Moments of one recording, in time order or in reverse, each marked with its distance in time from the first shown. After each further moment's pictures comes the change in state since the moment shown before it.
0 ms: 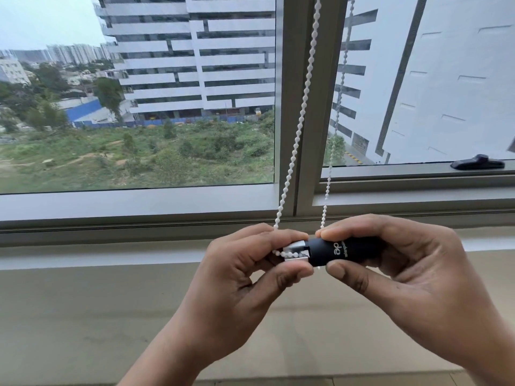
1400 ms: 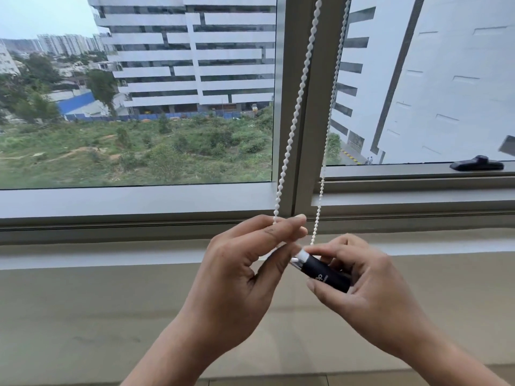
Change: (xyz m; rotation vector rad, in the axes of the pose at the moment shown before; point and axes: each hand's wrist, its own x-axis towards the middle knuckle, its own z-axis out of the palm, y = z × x) left_hand 0.013 -0.019 0.002 0.240 0.078 0.113; right_hand -0.003 0.076 0.010 -0.295 -0.014 0.182
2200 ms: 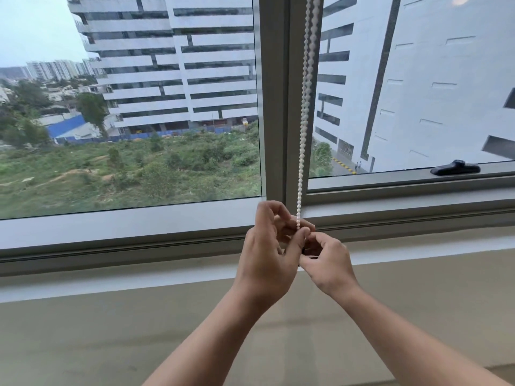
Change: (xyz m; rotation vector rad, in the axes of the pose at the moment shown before) left_hand 0.032 -0.049 0.069 -0.223 0.075 -0.173; right_hand 0.070 0.098 0.034 -0.035 0.282 0.243
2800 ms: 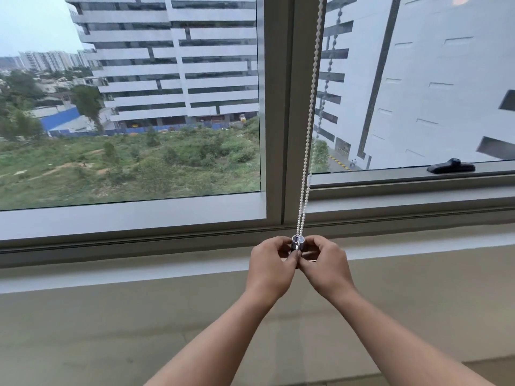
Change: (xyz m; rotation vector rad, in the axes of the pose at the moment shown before) left_hand -0.018 -0.076 0.026 0.325 -0.065 -0.444; right_hand -0.010 0.016 0.005 -0.047 -0.019 0.063
